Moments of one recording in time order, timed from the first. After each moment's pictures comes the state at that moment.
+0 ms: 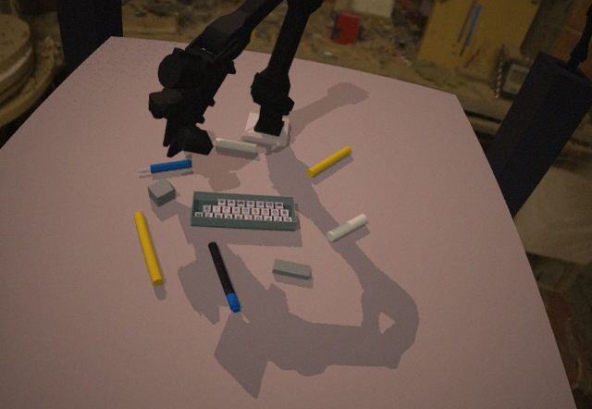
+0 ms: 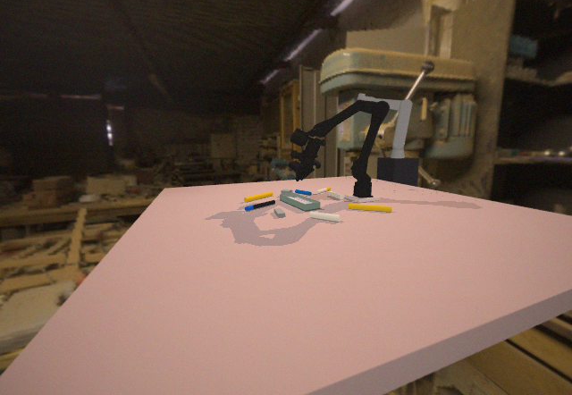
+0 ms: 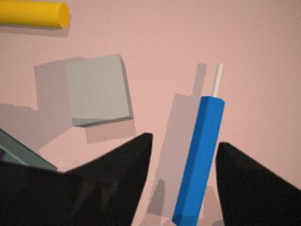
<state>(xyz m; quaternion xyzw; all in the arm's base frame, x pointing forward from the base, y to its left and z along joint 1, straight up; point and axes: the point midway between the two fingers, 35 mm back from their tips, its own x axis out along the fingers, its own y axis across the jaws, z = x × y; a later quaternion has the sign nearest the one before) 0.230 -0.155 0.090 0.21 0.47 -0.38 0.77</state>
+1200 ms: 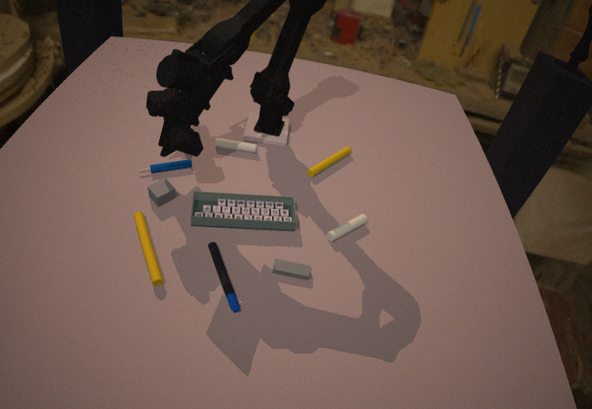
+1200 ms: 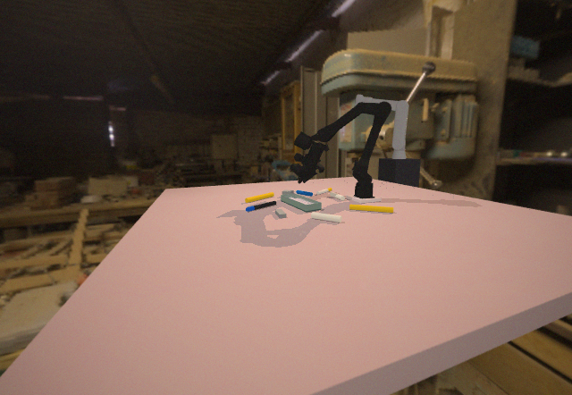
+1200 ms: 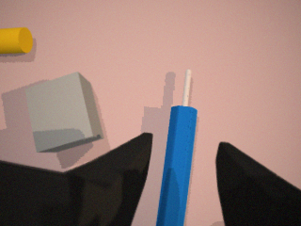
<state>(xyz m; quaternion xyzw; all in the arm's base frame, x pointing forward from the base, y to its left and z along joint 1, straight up) 0.219 -0.172 0.078 0.24 0.43 -0.42 0.77</state>
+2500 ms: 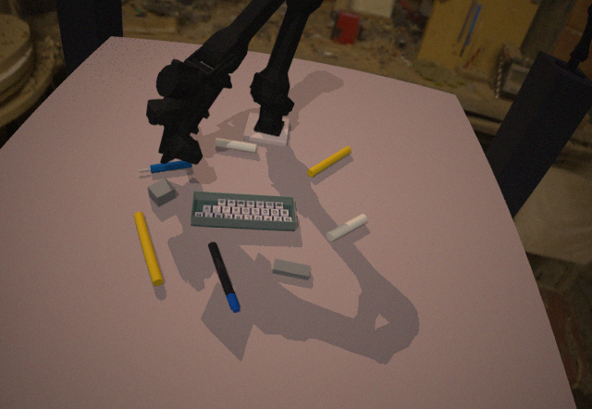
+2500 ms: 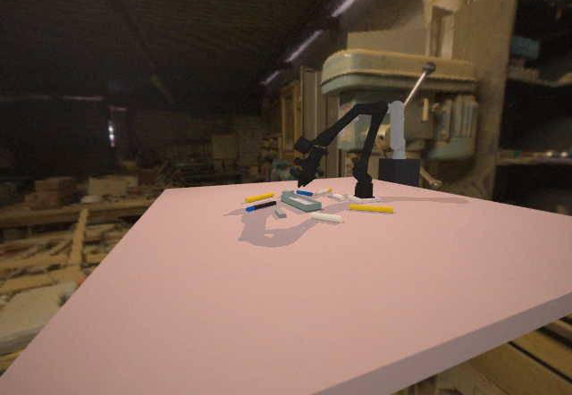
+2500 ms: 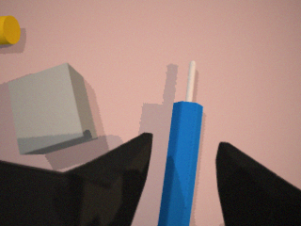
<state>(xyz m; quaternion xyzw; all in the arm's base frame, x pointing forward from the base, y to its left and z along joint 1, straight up) 0.221 -0.172 0.059 0.24 0.43 -0.42 0.77</state>
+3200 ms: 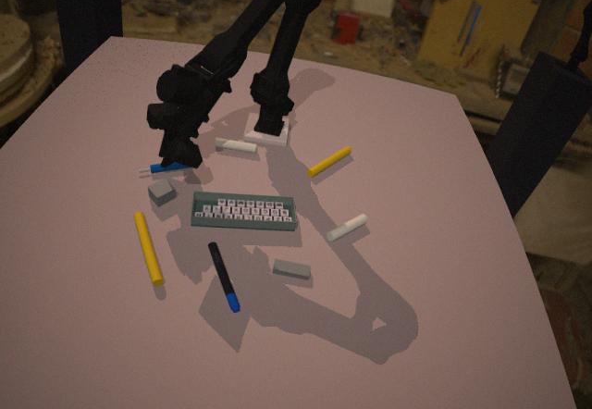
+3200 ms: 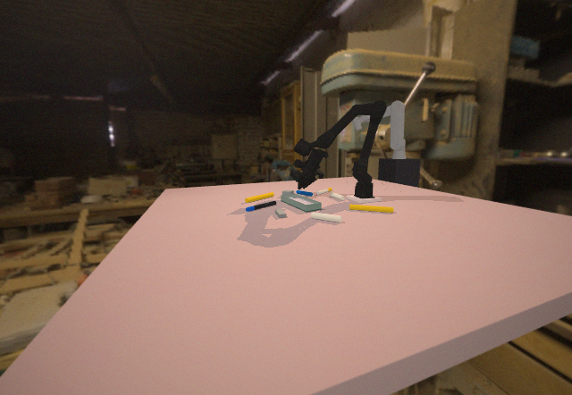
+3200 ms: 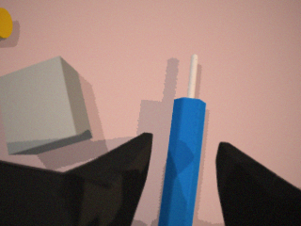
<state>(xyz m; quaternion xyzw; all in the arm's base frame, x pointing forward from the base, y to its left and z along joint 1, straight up) 0.221 -0.172 0.049 0.24 0.43 -0.42 0.77</state>
